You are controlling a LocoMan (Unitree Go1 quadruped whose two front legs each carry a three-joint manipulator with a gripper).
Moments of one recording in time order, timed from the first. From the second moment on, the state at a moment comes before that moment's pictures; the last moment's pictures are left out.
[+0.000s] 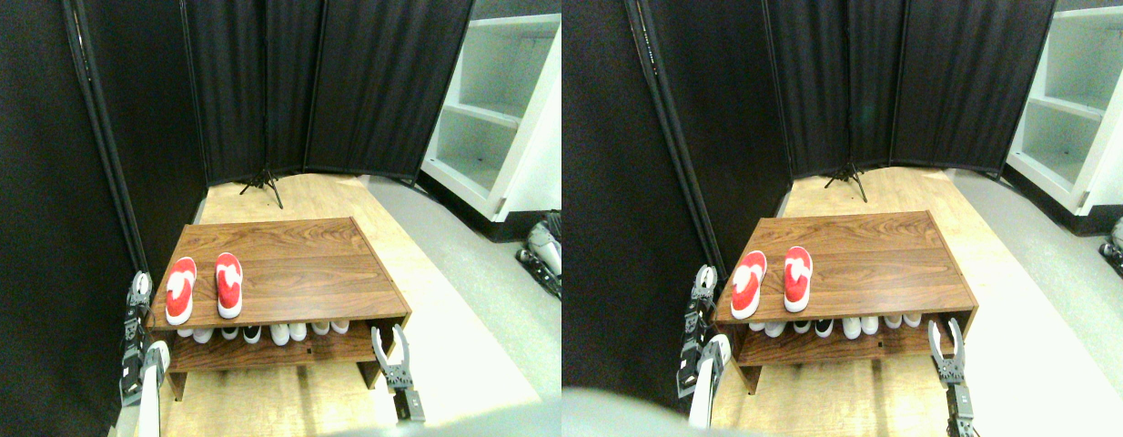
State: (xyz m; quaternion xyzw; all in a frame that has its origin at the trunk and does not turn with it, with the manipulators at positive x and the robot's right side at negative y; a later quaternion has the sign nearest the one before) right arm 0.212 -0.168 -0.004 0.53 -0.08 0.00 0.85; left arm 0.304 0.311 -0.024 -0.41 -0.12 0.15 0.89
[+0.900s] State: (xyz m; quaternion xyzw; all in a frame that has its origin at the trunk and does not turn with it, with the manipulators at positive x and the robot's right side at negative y) right arm 0.213 -0.173 0.003 0.51 -0.10 0.00 0.86; left arm 0.328 0.261 -0.050 -0.43 -0.05 0.18 0.88
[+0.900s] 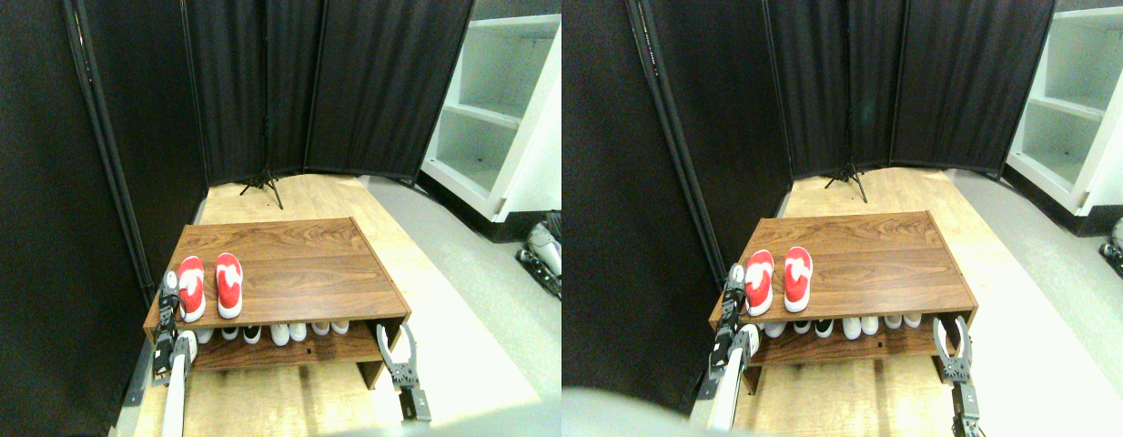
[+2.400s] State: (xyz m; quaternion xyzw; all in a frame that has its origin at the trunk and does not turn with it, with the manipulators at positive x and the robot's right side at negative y) right arm 0.213 -0.170 0.003 0.50 -0.10 -0.01 0.86; left arm 0.289 0.285 -0.016 -0.46 -0.08 0.10 0.88
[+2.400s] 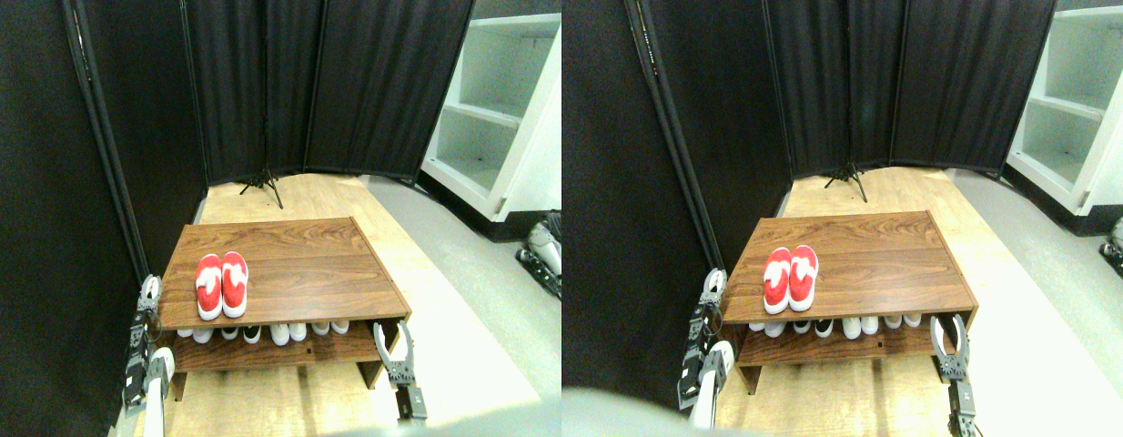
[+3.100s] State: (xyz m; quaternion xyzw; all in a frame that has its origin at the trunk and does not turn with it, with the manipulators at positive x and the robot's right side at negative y) right arm 0.211 -0.163 0.001 0.51 -0.12 0.00 0.85; left arm 0.189 0.234 -0.019 -0.56 -0.06 0.07 0.83
